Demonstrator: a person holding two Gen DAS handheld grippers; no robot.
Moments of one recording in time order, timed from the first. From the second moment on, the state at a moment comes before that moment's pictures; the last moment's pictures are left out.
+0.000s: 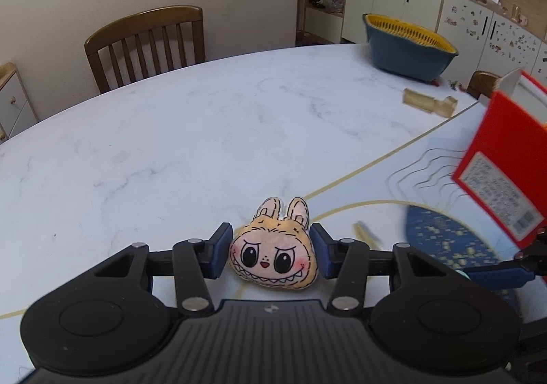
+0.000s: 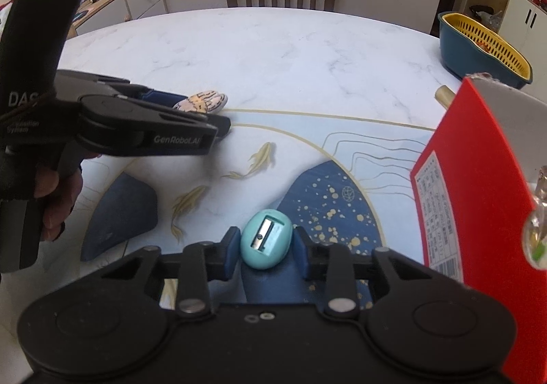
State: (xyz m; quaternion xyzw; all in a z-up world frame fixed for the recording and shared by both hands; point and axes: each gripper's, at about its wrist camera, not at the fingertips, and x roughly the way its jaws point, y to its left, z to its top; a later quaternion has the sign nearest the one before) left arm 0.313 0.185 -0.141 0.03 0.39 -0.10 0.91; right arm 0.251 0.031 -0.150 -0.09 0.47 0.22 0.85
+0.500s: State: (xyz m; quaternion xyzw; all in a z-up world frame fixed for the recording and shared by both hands) left arm 0.257 0.148 -0.078 0.03 0.37 -0.13 0.92; right arm 0.220 -0.012 -0.089 -0.05 0.44 0.22 0.87
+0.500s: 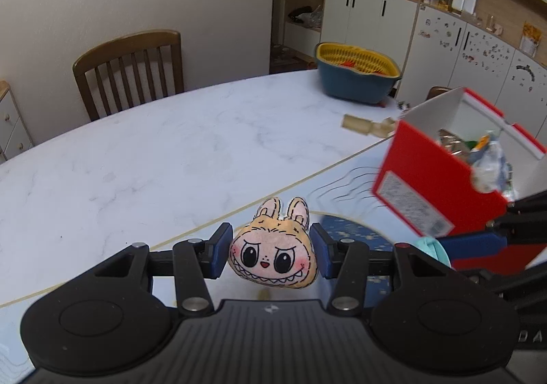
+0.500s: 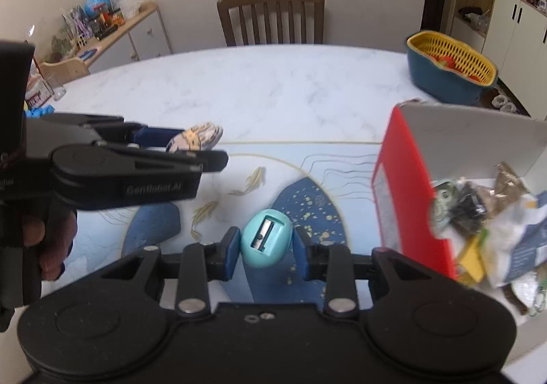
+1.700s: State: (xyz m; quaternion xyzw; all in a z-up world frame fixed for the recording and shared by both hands) left arm 0.255 -0.054 -0.034 0.06 0.38 -0.15 0.91; right arm 0.227 -0.247 -0.051 -0.02 0.40 0.18 0.90
